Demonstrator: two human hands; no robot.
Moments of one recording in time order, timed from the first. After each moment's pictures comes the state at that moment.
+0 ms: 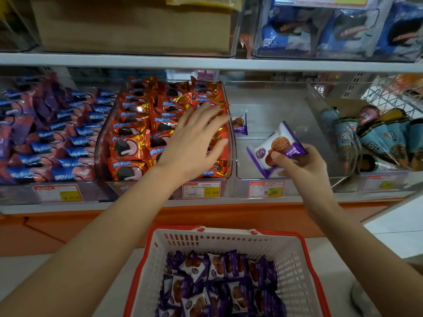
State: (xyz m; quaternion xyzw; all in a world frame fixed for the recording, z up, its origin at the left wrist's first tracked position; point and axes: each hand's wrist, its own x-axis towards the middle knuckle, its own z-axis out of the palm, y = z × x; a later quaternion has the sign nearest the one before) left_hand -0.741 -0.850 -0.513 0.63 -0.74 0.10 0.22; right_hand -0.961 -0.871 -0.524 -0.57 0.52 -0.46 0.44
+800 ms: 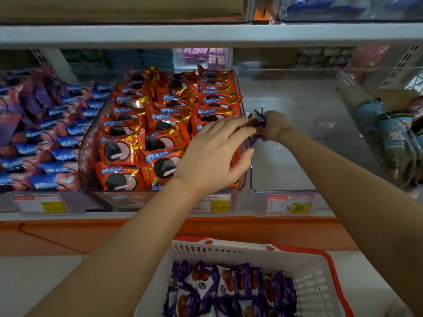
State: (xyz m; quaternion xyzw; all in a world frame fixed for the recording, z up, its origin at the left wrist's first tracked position) left_hand -0.755 -0.875 -0.544 0.58 -0.76 0.11 0.25; right_hand -0.874 -1.066 -0.581 -0.77 0.58 -0.09 0.23
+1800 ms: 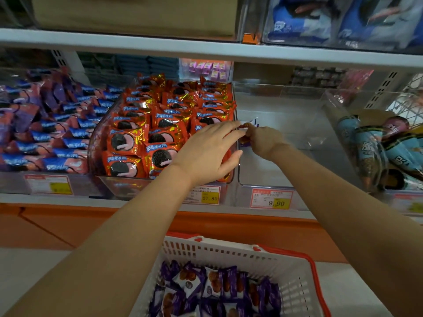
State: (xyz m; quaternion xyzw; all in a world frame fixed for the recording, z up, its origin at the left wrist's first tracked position) left_hand -0.756 -0.869 -0.536 0.60 -0.78 0.10 0.16; right_hand -0.887 -1.040 -0.582 -0.89 0.45 -0.01 -0.02
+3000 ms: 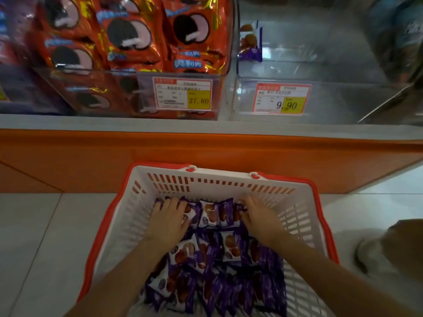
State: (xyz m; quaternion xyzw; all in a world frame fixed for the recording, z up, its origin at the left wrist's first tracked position) left_hand -0.779 -0.703 -0.823 0.75 -0.66 -0.08 -0.05; right_hand -1.005 -0.805 -0.812 -0.86 0.45 0.03 0.24
